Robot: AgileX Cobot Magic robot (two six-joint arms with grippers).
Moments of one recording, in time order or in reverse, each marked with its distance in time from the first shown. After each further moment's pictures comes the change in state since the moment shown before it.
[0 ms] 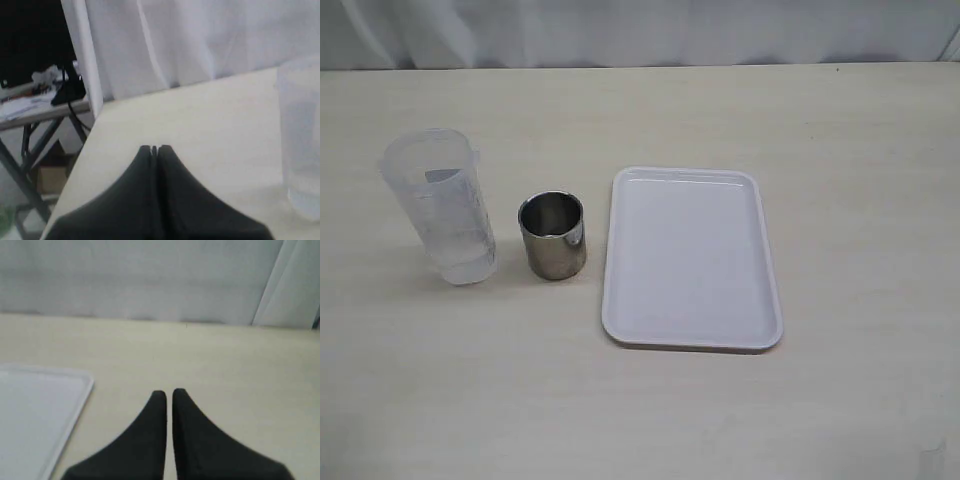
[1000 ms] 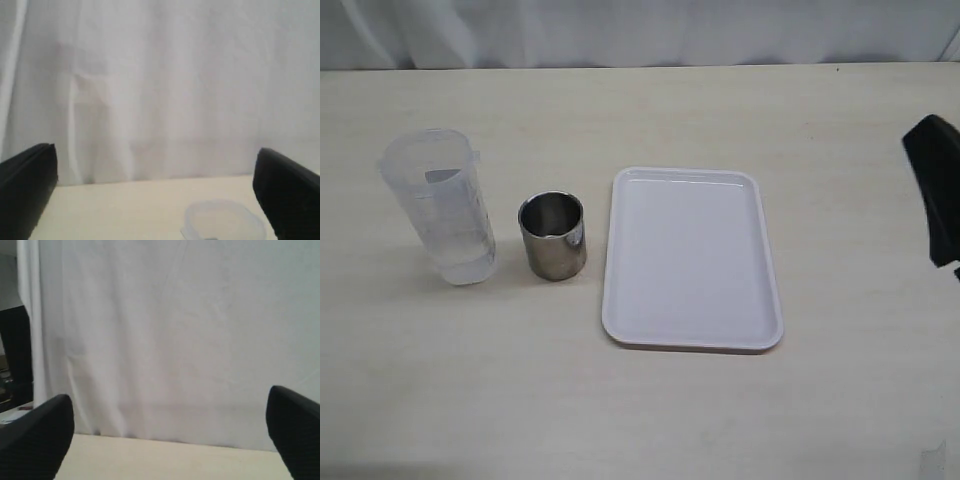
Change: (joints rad) left arm 0.000 0.513 -0.010 0.137 -0.823 -0.401; right arm 0.000 0.654 -0.070 -0.536 -1.112 0.681
